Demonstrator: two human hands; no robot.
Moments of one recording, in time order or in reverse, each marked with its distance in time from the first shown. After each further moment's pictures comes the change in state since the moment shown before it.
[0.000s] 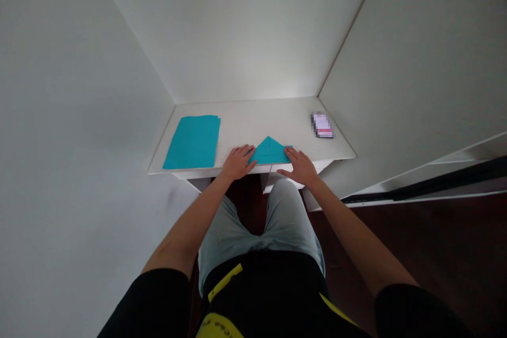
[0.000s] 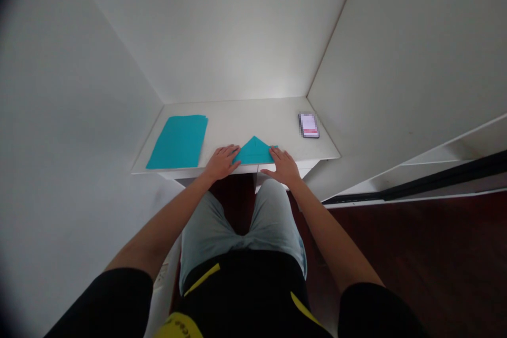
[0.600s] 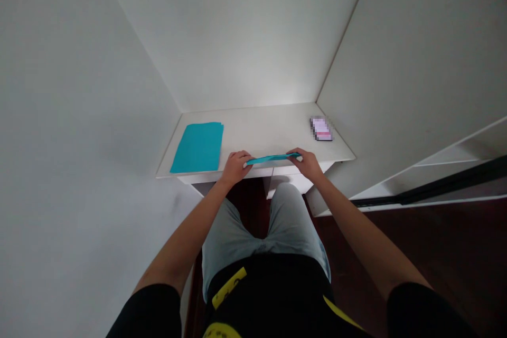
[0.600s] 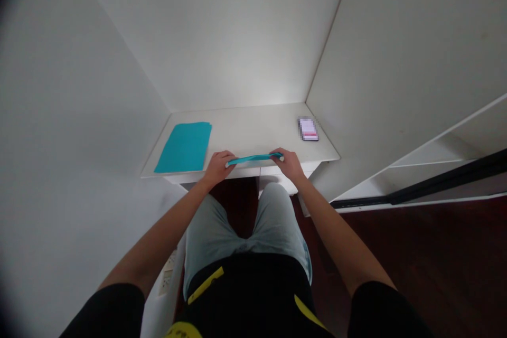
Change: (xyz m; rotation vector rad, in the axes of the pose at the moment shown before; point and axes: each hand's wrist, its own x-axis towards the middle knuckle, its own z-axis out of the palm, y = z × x) left_hand -0.010 0.006 -0.028 -0.253 0.155 -0.073; right_hand 0.017 0.000 -0.038 0.504 0.203 0.120
